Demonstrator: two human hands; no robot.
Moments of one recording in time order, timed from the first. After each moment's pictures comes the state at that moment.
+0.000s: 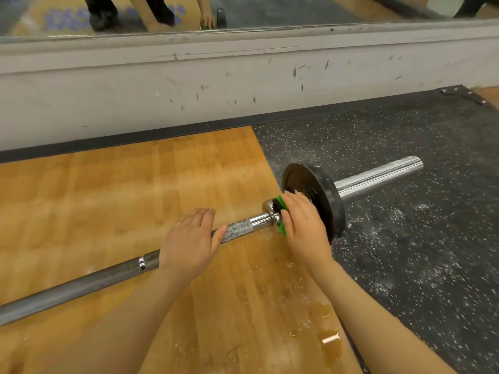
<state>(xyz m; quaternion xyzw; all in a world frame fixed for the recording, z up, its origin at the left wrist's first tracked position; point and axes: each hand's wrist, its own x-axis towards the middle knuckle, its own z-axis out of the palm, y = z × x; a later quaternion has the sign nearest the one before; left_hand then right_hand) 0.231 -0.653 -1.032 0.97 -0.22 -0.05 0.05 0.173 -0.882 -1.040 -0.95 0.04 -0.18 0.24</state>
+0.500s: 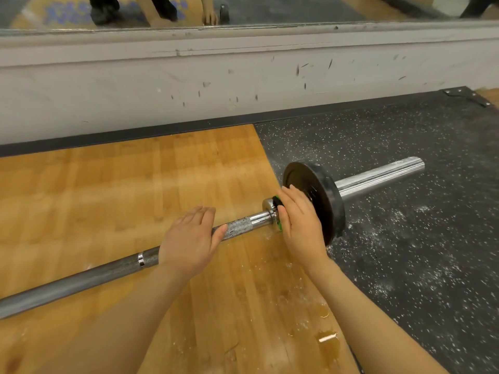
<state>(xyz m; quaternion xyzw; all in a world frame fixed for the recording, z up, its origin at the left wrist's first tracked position) 0.231 -0.654 -1.029 0.97 -0.22 -0.05 0.05 0.182 -0.877 -1.036 -0.94 0.04 -0.19 0.28</state>
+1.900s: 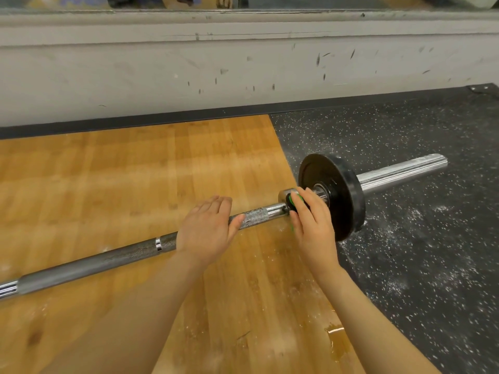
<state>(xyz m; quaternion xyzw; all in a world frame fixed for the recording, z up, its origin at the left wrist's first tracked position) 0.231 -0.653 -1.033 0.97 -0.23 -0.05 0.03 0.169 -0.863 -1.054 -0.94 0.01 -0.29 0.20</state>
